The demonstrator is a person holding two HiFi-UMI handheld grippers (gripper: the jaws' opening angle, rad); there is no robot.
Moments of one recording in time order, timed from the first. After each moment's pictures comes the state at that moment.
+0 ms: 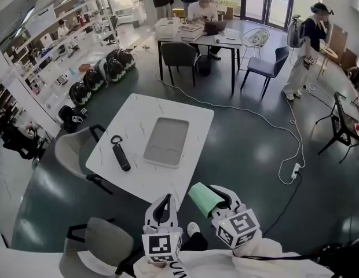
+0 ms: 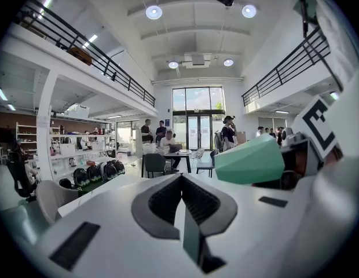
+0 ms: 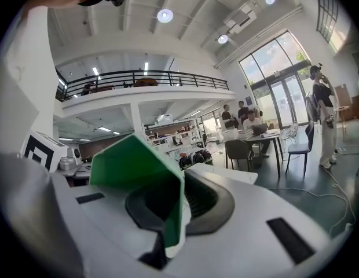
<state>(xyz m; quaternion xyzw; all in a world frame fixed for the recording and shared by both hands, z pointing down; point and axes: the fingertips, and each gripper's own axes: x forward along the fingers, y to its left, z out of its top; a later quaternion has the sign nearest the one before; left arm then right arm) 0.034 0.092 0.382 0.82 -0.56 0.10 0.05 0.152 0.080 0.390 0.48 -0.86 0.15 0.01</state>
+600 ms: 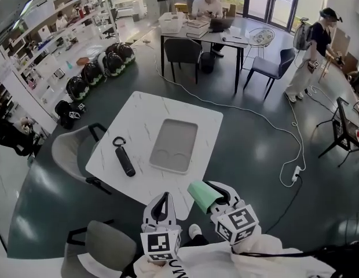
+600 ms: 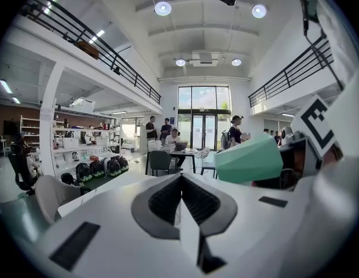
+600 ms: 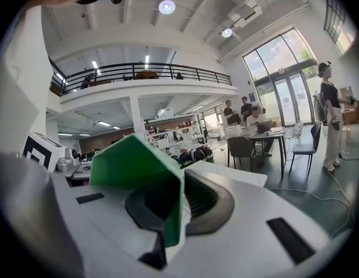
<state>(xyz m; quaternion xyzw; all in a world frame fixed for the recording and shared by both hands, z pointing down) -0.030 0.027 0.403 0.81 -0.58 0.09 0.08 0.094 0.007 0.400 0.47 -0.87 0.16 0.04</state>
